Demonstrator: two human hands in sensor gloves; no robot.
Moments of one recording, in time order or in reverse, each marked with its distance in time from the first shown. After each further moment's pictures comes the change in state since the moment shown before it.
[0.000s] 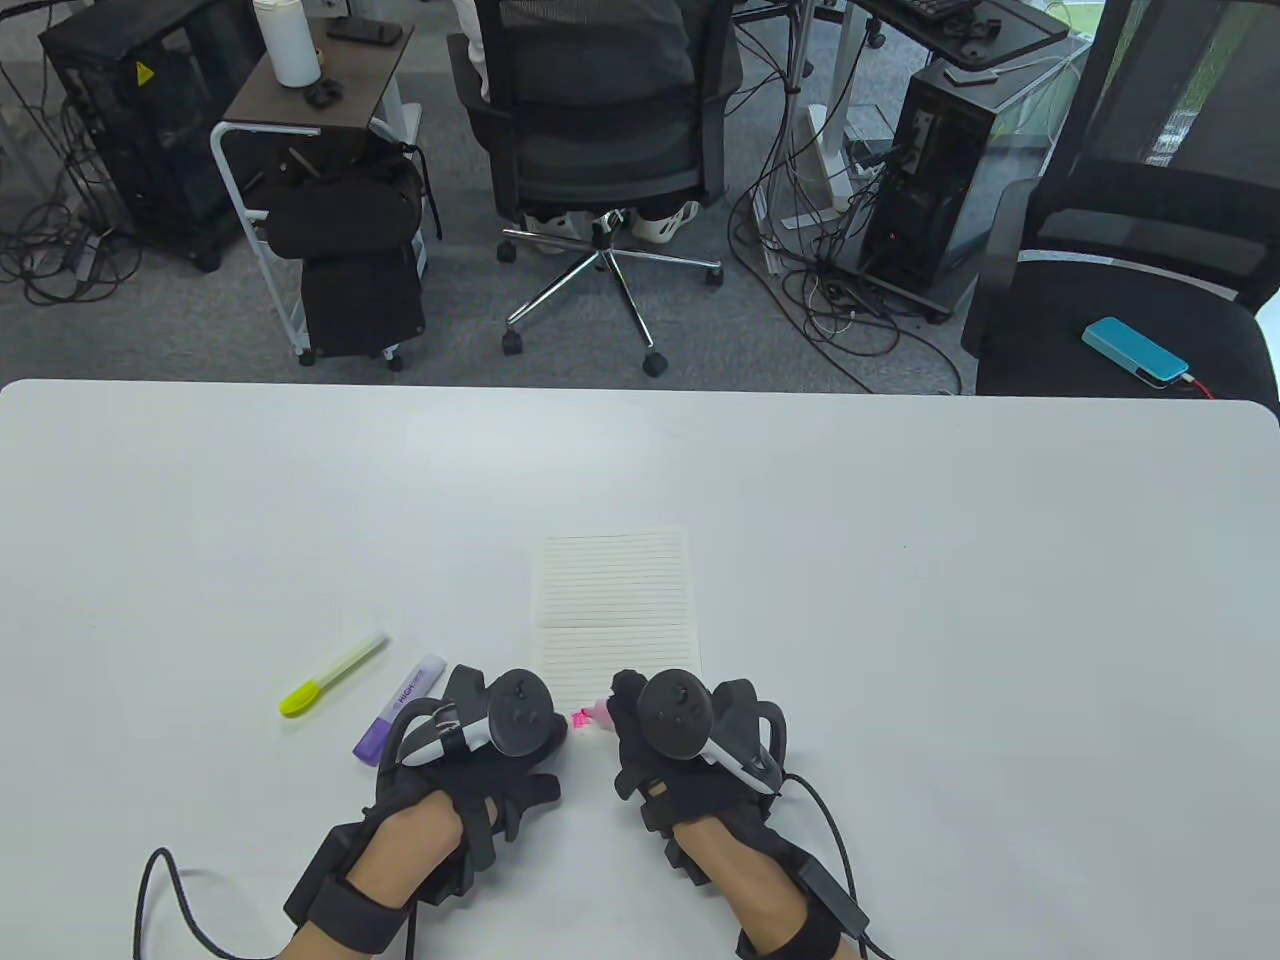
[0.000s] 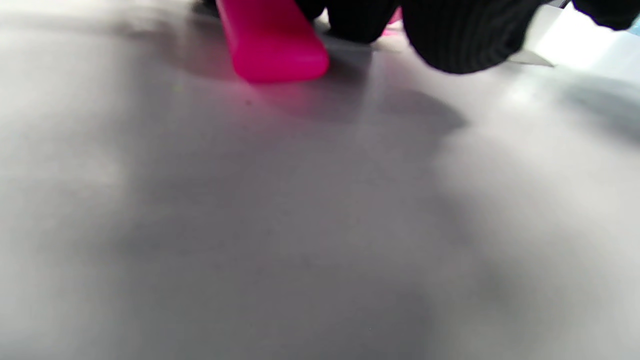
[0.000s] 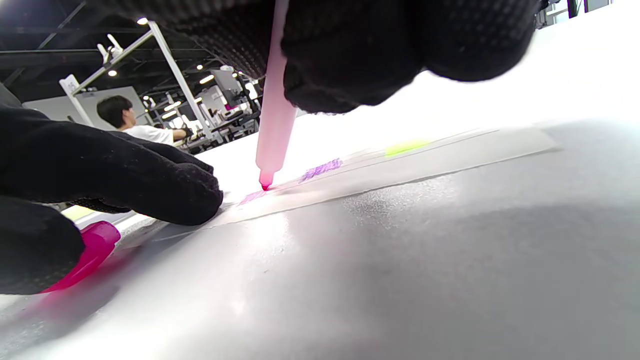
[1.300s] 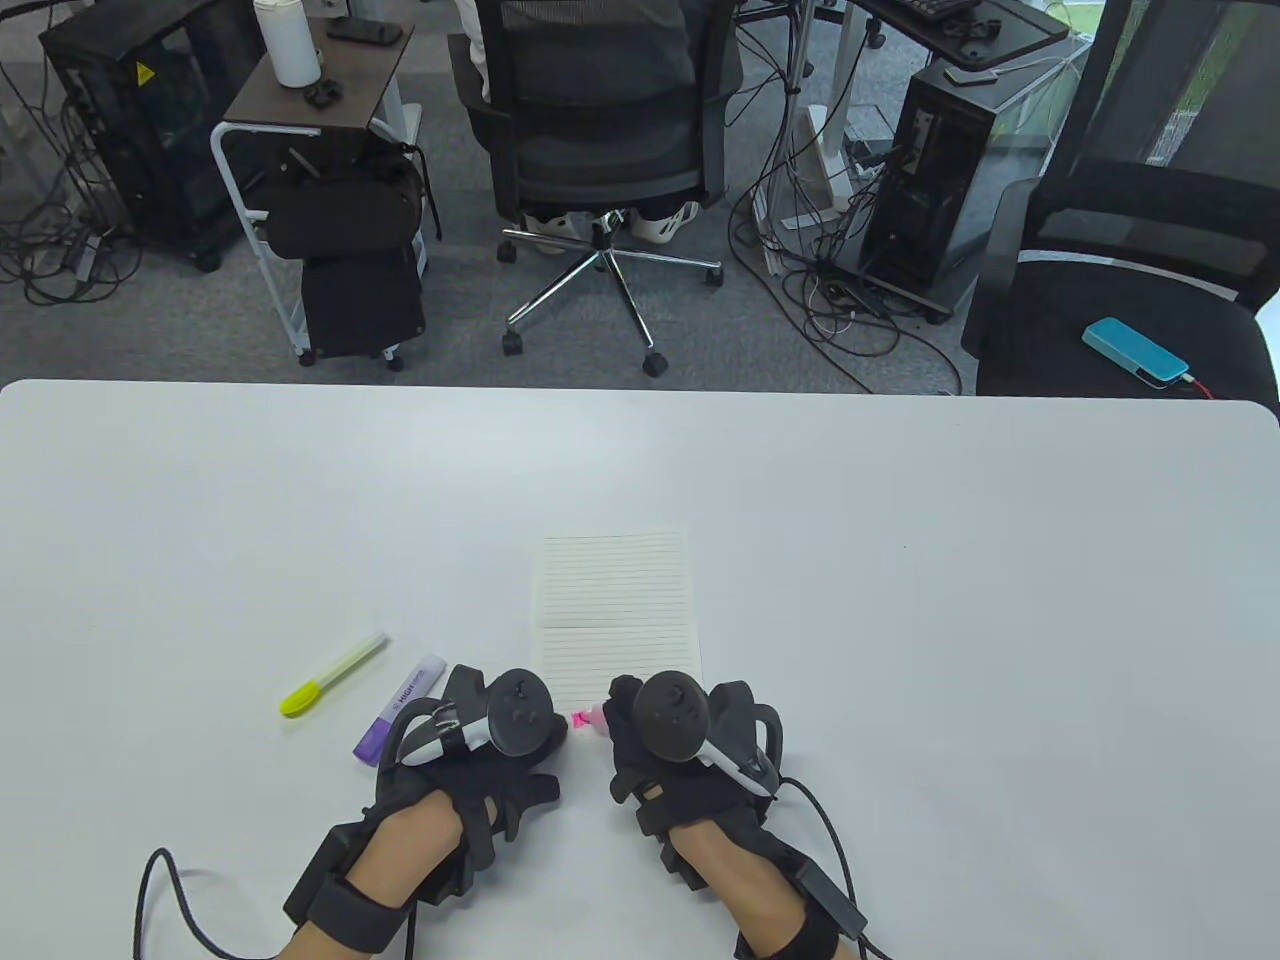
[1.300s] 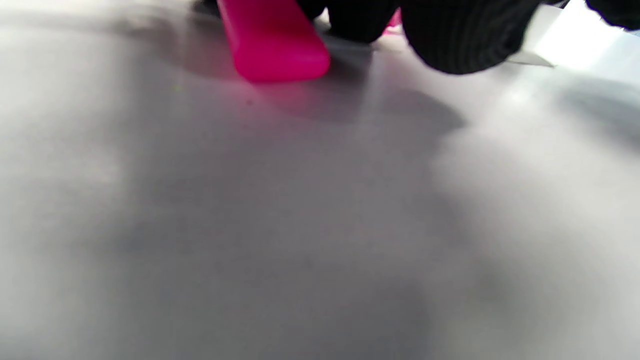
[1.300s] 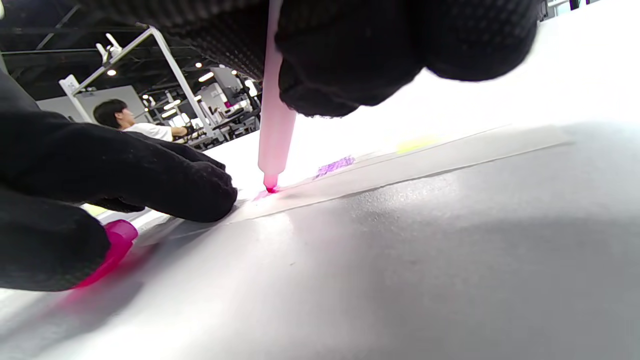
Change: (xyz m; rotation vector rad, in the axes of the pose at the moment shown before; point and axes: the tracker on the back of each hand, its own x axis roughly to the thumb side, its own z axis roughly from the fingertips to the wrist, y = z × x) left_hand 0.000 0.001 0.000 -0.003 -0.002 0.005; right_hand 0.004 0.001 0.002 0.006 -0.002 -0.011
